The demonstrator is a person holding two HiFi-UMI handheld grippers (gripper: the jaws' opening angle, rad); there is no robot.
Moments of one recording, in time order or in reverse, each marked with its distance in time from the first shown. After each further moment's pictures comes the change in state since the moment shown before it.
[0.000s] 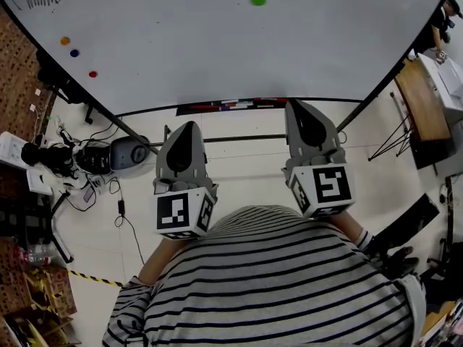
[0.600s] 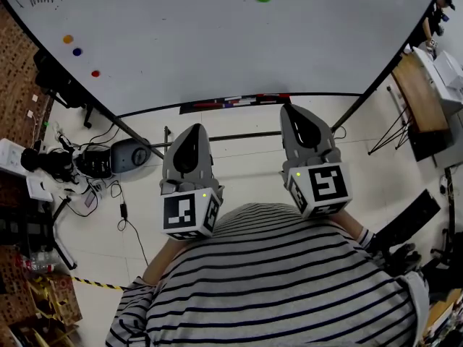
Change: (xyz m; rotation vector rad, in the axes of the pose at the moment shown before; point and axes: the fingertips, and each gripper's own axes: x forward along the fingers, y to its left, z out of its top) left arm -0.015 0.012 -0.013 -0.027 0.027 -0.041; right arm -0.002 0.038 -0.015 -0.009 0.047 0.012
